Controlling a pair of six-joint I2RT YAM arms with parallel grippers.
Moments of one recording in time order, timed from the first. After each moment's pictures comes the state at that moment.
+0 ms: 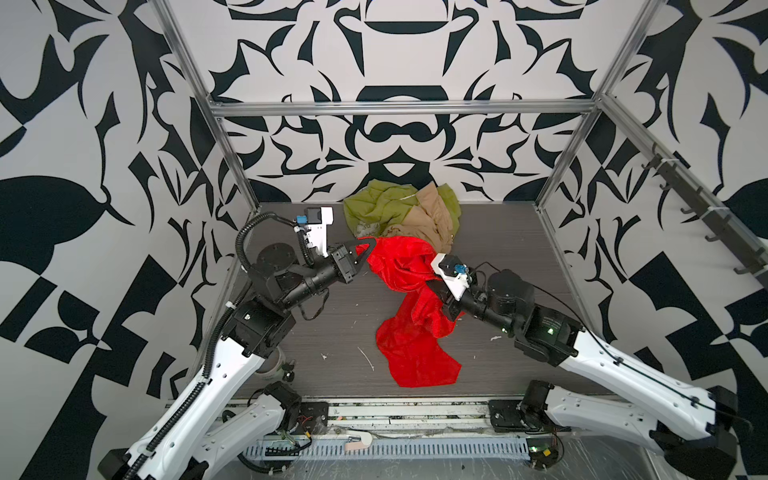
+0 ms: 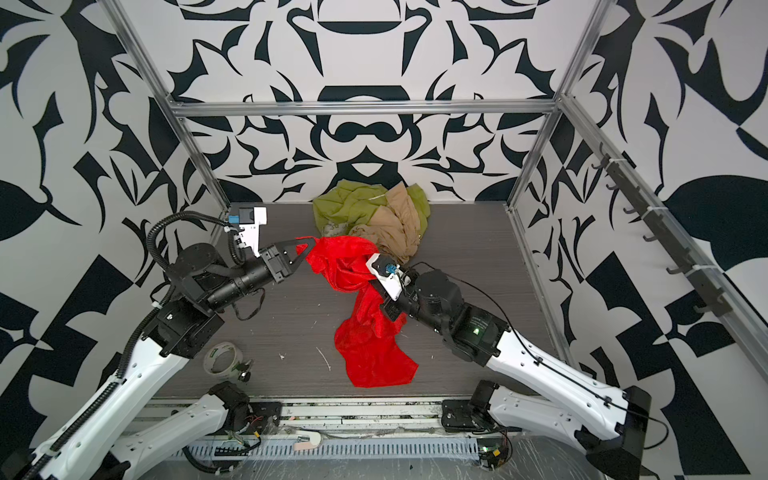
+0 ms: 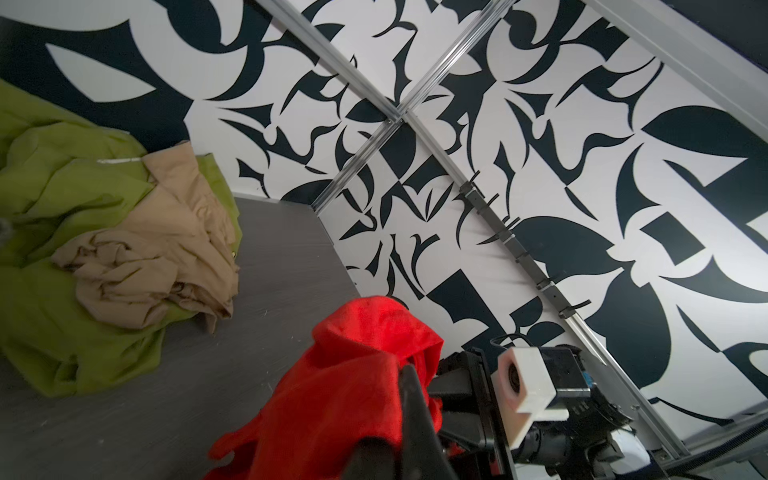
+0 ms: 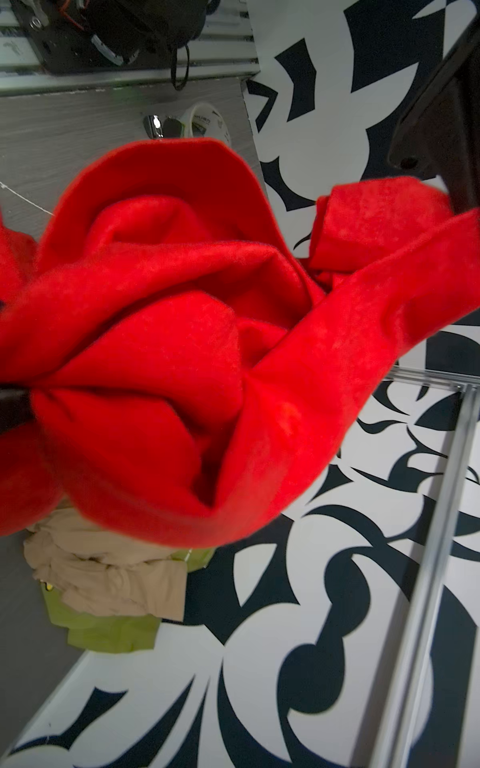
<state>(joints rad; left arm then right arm) -0.59 0.85 1.01 -0.16 0.37 -0.79 0.93 0.93 0.89 -0.21 0.06 -0.11</state>
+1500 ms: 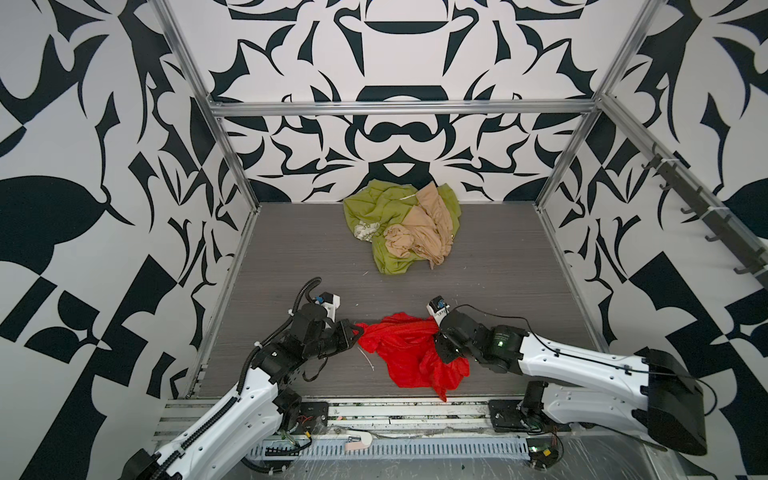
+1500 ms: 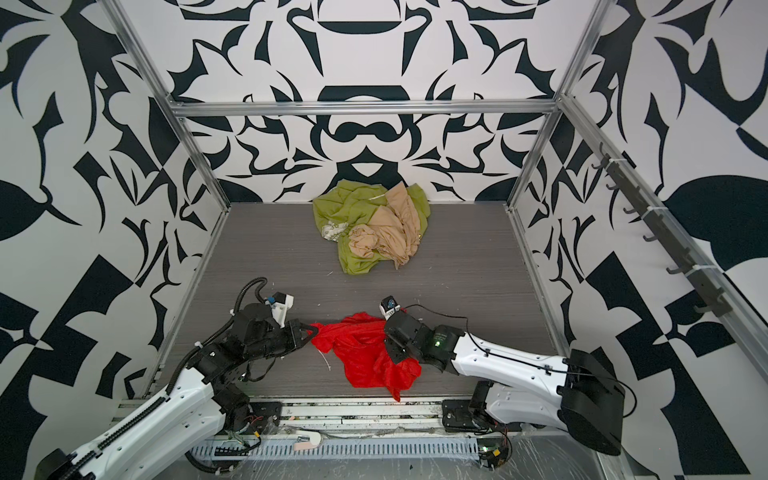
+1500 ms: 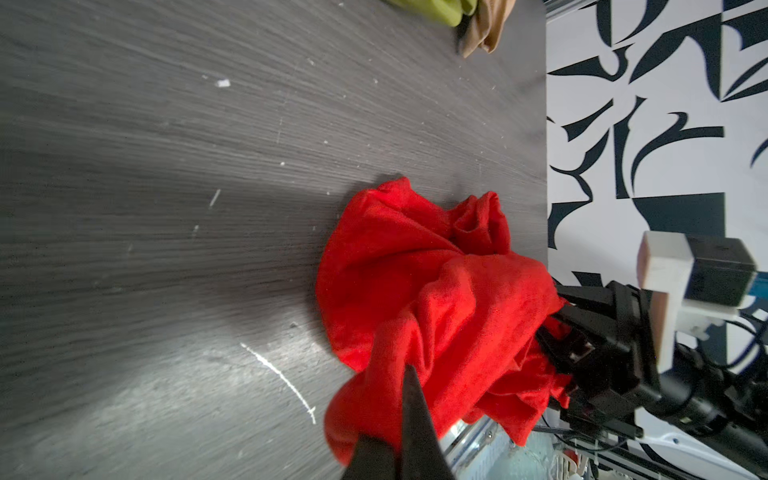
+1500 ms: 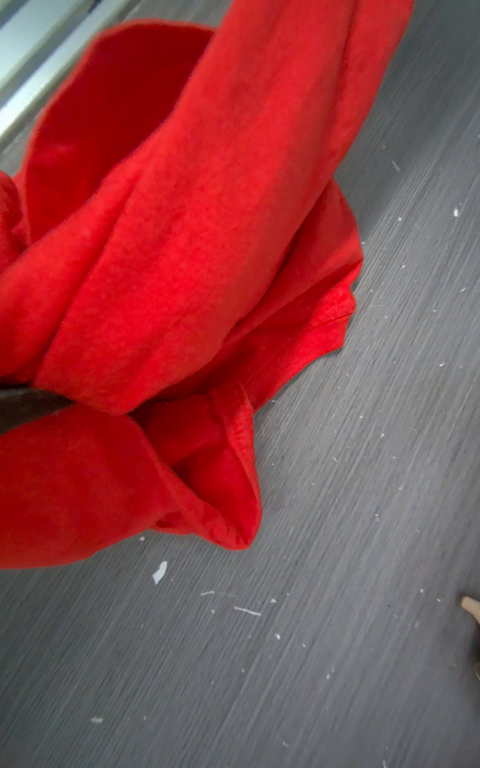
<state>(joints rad) -0.59 0.68 0.33 -0.33 0.33 -0.92 1.02 1.13 0.59 -0.42 0.20 0.45</state>
